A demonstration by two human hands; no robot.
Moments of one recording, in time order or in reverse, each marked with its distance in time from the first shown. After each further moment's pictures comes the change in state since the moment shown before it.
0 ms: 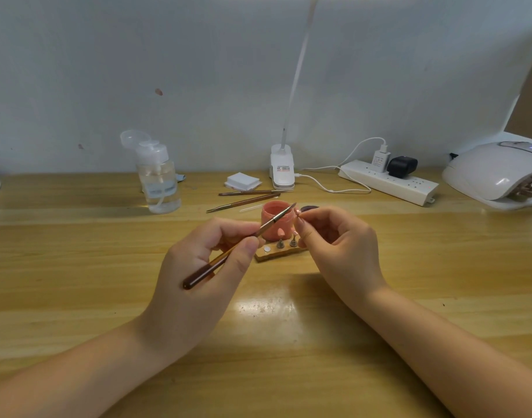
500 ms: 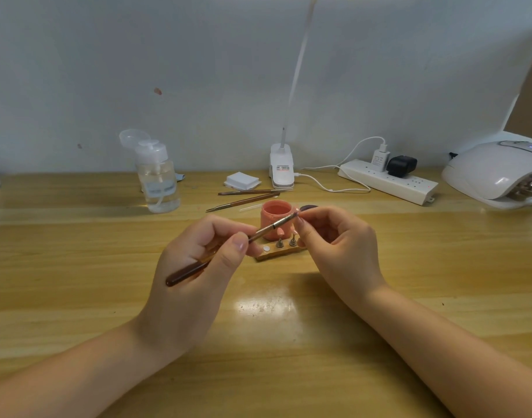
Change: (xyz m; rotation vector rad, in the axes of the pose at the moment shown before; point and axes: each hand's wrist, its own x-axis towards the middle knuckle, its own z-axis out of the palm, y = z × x) left_hand -0.001 0.000 -0.001 -0.126 0.010 -0.057; right_hand 0.000 -0.002 0.000 0.009 -0.006 0.009
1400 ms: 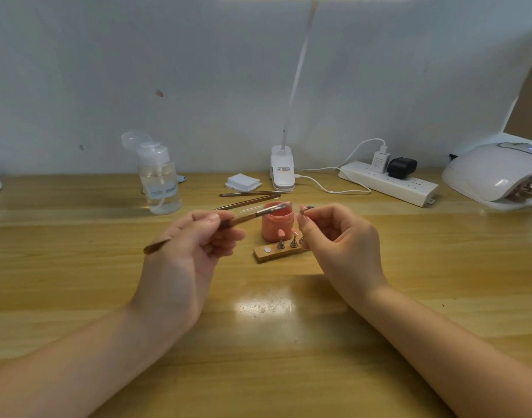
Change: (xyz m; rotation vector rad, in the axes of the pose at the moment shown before) left_hand 0.017 -0.007 -0.006 -0.485 0.182 -0.339; right_hand 0.002 -0.002 0.000 -0.002 0.058 0.062
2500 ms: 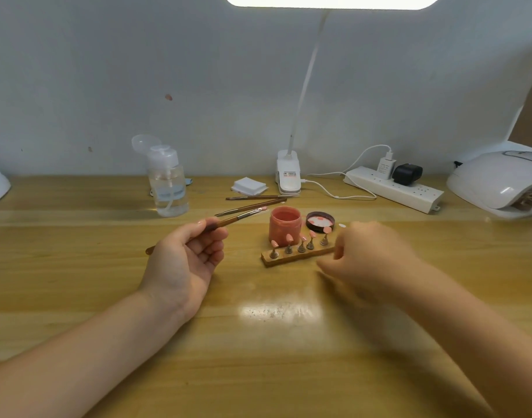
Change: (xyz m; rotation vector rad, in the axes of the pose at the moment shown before) left_hand 0.026 -0.009 -0.015 -0.223 0.294 -0.281; right_hand 0.029 -0.007 -0.024 -1.069 -0.502 0.187
